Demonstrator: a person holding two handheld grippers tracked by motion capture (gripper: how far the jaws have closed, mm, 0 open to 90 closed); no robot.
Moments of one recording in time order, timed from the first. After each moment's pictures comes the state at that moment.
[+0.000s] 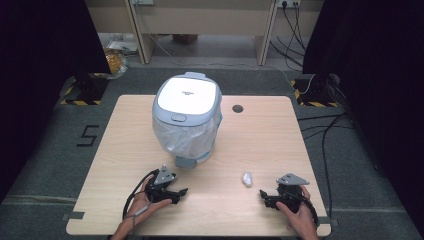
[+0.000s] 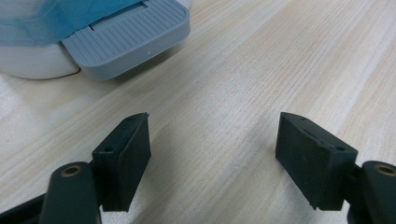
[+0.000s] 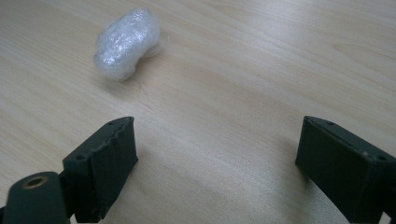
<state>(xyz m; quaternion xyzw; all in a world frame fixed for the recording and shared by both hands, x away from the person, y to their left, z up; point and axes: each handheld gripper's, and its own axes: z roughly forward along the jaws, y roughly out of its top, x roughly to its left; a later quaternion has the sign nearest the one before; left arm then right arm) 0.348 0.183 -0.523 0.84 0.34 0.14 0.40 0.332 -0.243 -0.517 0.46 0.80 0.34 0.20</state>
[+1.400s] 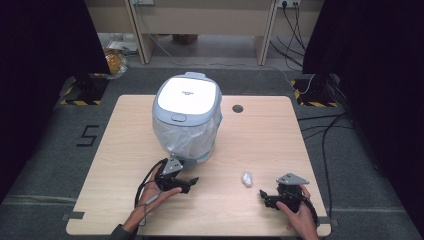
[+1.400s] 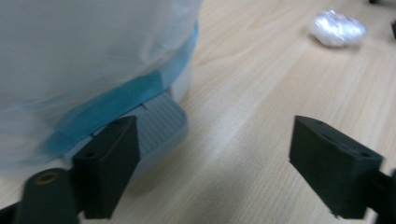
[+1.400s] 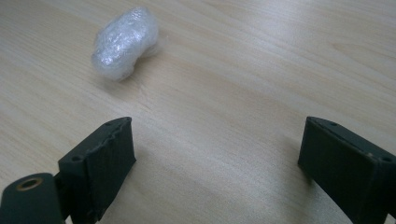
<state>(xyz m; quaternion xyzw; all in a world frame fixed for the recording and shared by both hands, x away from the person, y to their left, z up) 0.373 0.156 -0.504 0.82 0.31 0.16 0.44 0.333 -0.243 -0.517 0.46 0.80 0.34 0.20</state>
